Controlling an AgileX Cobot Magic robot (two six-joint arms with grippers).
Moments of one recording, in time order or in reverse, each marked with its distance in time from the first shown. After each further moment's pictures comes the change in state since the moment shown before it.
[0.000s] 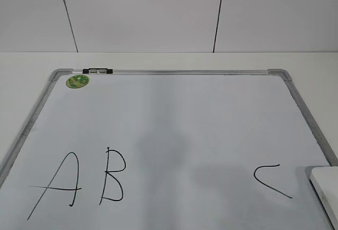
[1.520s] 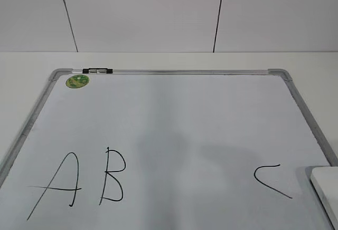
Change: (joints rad) left arm 0.000 0.177 -0.018 -0.004 0.005 -0.044; right arm 0.000 0.308 -0.021 0.055 0.066 0.103
